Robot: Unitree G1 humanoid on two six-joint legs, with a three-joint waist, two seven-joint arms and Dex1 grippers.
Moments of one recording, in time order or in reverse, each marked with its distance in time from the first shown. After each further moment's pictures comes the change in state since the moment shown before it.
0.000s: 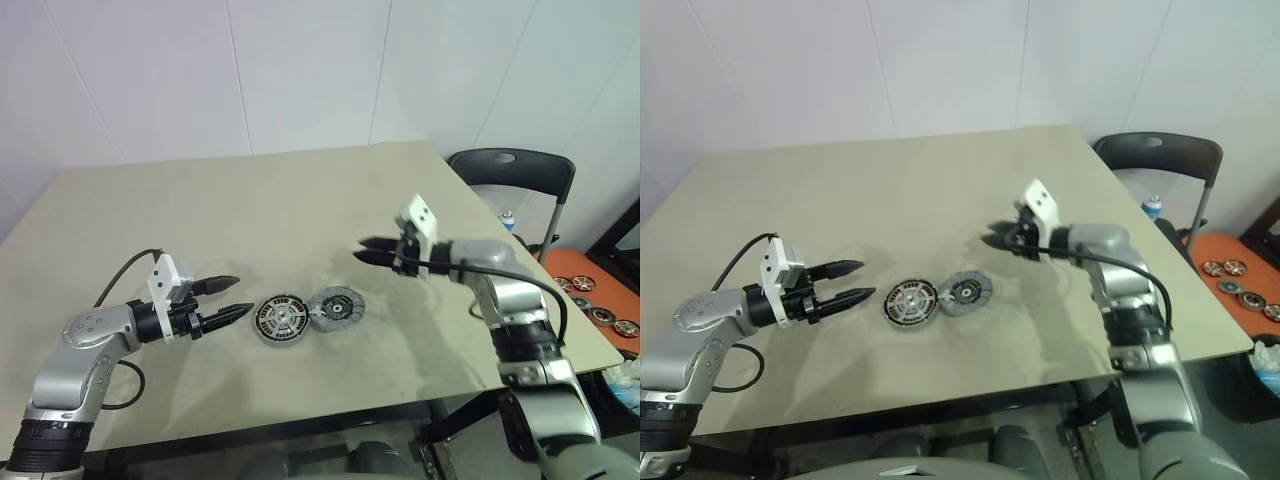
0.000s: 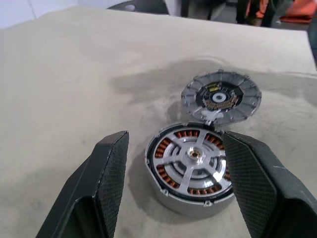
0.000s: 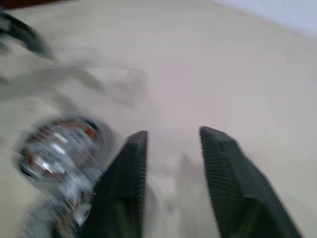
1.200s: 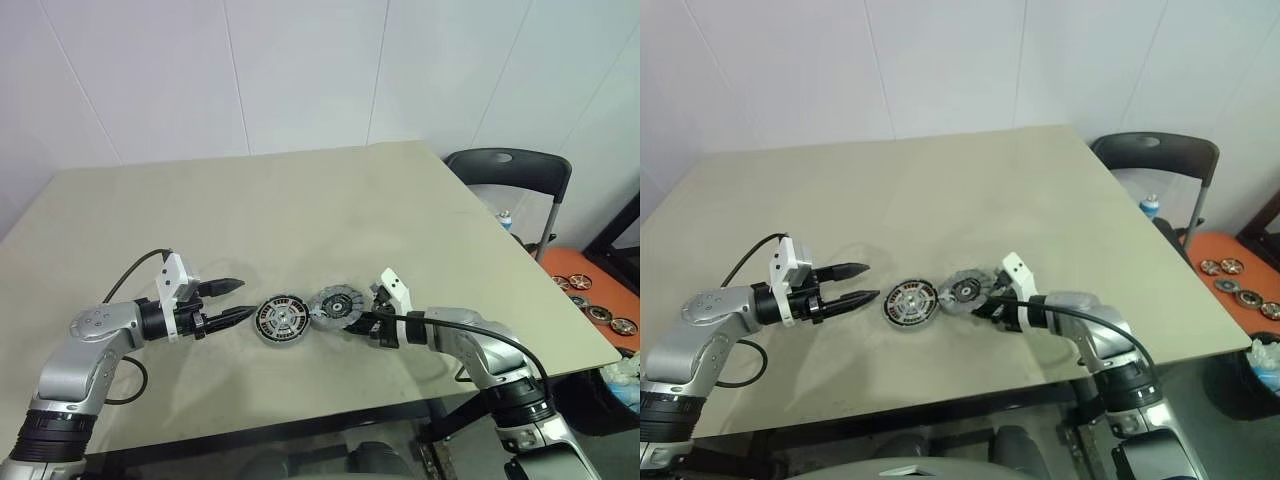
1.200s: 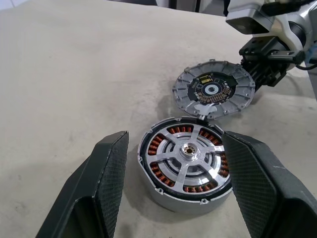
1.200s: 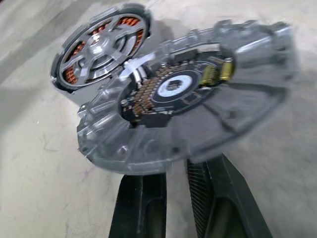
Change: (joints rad) left arm -0.026 0.008 -0.038 0.034 0.002 0.017 -0.007; right arm 0.190 0.028 0.205 -0.184 0.168 0.248 -0.135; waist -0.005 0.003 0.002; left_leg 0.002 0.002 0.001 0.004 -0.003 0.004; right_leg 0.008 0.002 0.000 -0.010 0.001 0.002
